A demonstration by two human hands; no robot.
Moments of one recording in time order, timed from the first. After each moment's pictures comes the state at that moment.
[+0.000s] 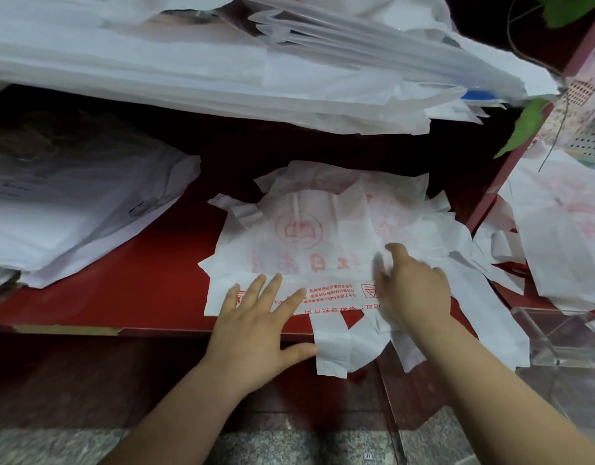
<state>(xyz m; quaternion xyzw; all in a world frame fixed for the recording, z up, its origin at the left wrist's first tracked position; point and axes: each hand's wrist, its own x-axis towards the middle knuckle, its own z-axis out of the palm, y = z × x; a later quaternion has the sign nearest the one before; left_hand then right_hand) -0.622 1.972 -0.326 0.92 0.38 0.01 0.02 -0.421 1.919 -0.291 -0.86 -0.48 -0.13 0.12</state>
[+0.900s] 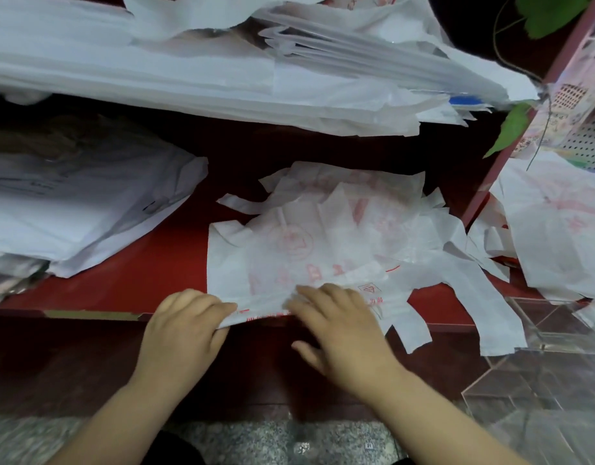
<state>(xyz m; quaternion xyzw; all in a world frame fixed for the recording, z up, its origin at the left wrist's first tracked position) -0.699 1.980 -0.337 0.87 0.31 0.36 -0.10 -0.504 1.889 -0.318 -0.61 -0.74 -0.21 0.17</state>
